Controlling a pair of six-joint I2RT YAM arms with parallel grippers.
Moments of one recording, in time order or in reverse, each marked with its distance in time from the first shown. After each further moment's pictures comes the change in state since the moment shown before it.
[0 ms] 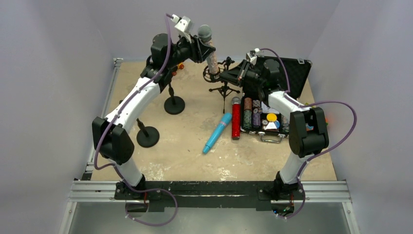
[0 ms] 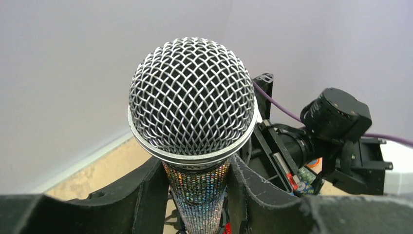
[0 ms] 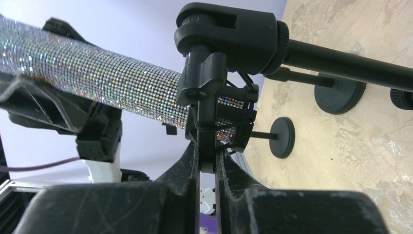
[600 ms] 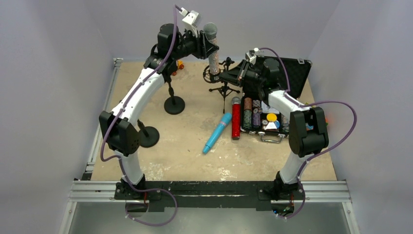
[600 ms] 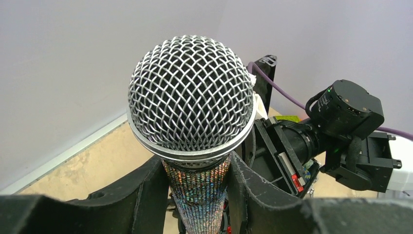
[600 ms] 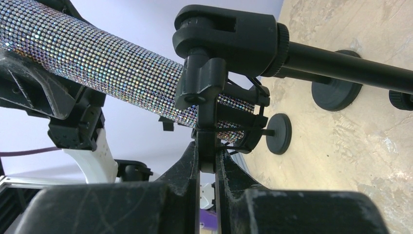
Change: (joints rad) left arm -0.018 0.143 0.283 -0.348 0.015 0.050; right arm 0.000 0.005 0.016 -0.034 -0.021 -0.029
